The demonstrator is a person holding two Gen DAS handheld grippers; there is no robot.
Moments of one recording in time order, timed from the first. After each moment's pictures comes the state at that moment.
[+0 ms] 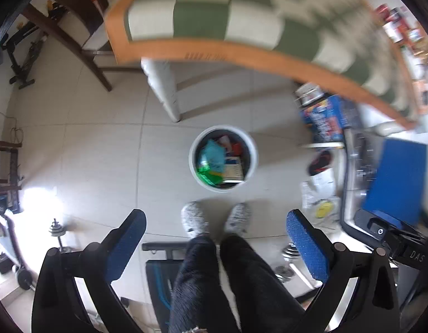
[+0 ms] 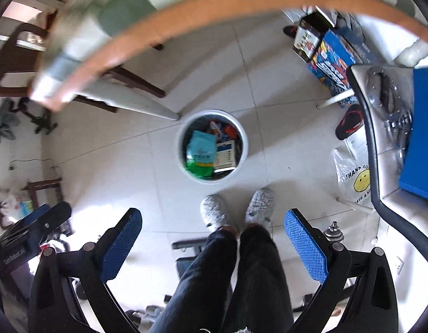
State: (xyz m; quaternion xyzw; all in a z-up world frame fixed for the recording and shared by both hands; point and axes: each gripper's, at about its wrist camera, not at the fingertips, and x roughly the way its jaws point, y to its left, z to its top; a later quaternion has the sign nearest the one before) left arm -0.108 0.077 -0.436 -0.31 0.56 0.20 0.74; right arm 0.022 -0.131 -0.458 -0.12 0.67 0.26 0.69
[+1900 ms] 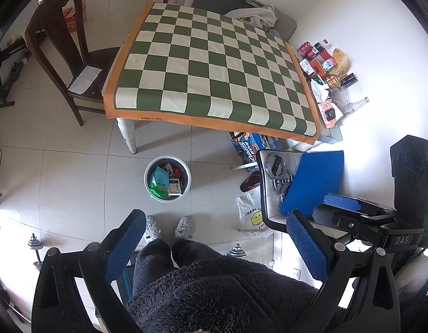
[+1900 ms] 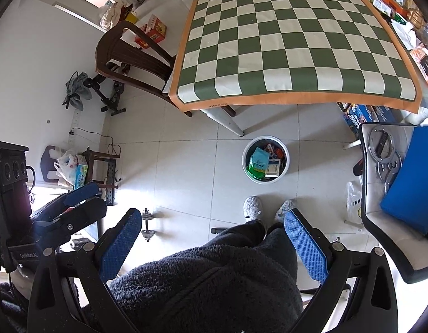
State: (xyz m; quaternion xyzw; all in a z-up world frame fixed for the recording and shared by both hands) left arm -0.191 0.019 -0.217 -0.34 0.45 0.12 0.81; right arm -0.079 -0.169 -0.150 -0.11 0.61 0.41 0.67
